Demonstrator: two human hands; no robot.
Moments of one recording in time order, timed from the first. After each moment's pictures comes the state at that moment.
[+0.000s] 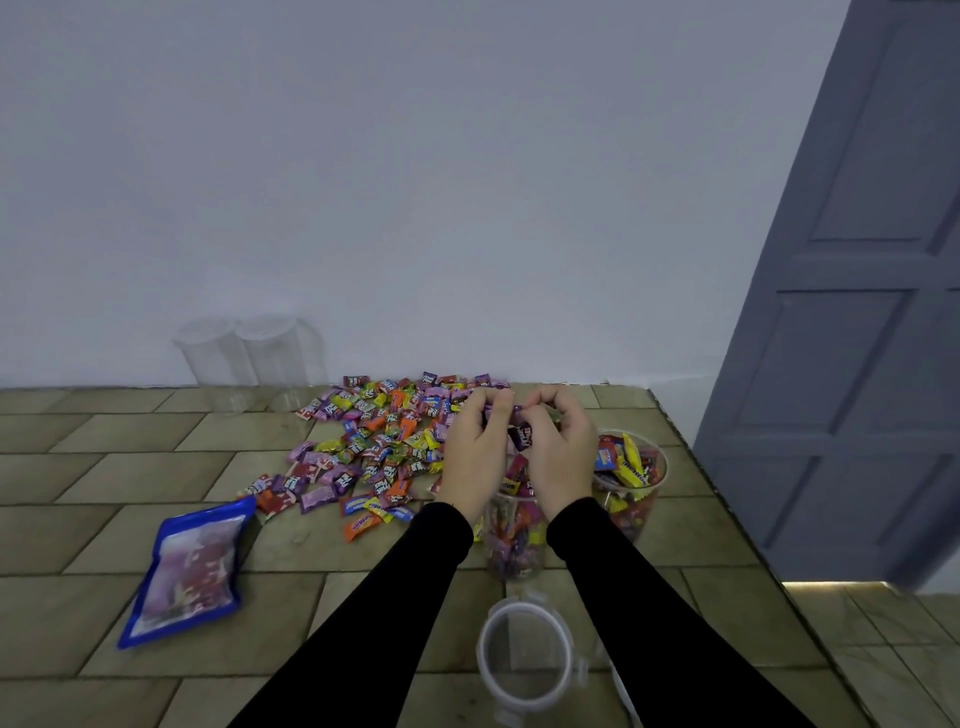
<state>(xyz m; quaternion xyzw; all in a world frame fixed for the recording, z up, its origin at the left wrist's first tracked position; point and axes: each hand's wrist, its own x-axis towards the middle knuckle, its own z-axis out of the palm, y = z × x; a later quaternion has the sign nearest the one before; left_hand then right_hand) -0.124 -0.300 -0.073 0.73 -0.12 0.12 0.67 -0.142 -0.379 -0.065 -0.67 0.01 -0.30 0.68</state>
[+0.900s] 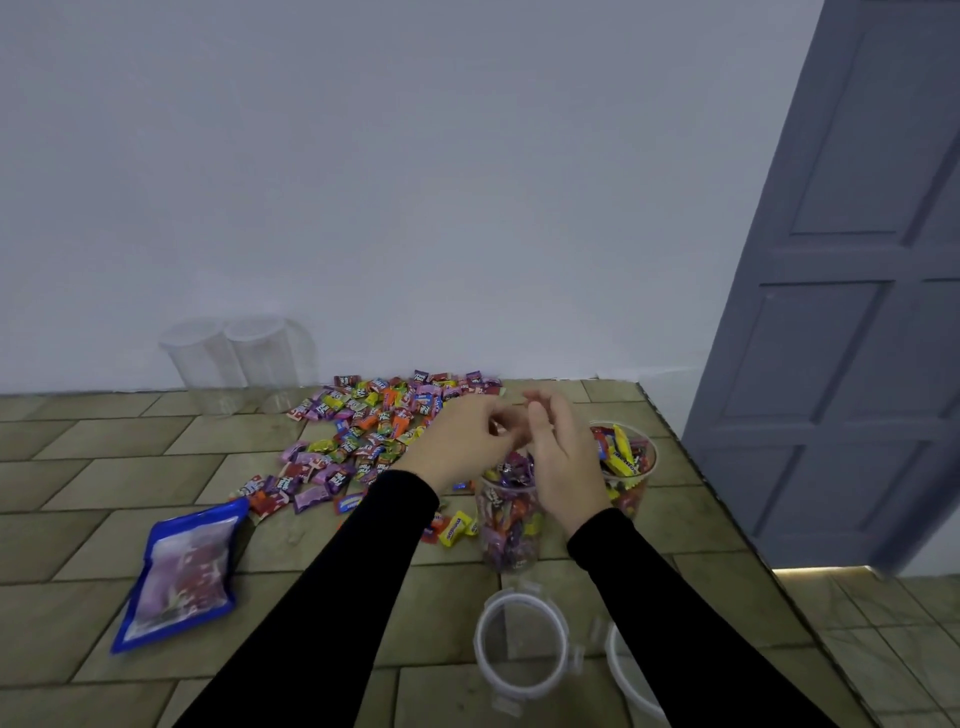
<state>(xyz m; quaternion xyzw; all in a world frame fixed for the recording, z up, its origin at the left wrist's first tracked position) -0.122 -0.279 -0.037 0.90 -0.24 0.01 0.37 -0.147 -0.400 -0.084 -0.78 -0.05 -0.26 0.56</state>
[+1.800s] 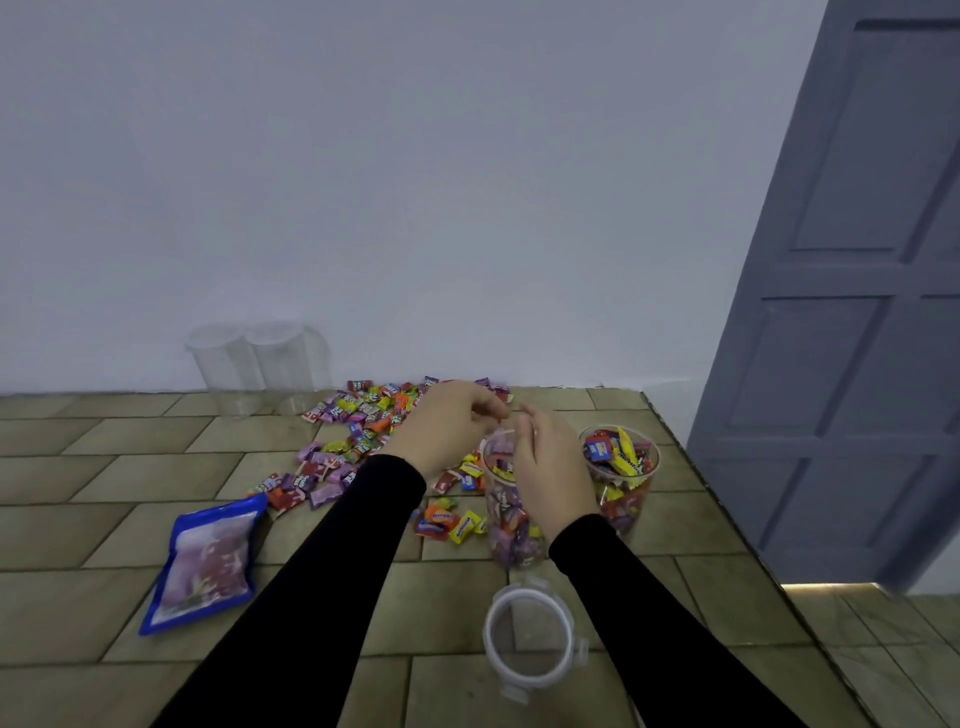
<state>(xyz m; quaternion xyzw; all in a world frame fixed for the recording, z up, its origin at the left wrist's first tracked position) -0.130 -0.255 -0.017 0.92 -0.21 0.05 0.33 -0.156 -0.383 -0.082 -0.88 -0.01 -0.28 0.39</state>
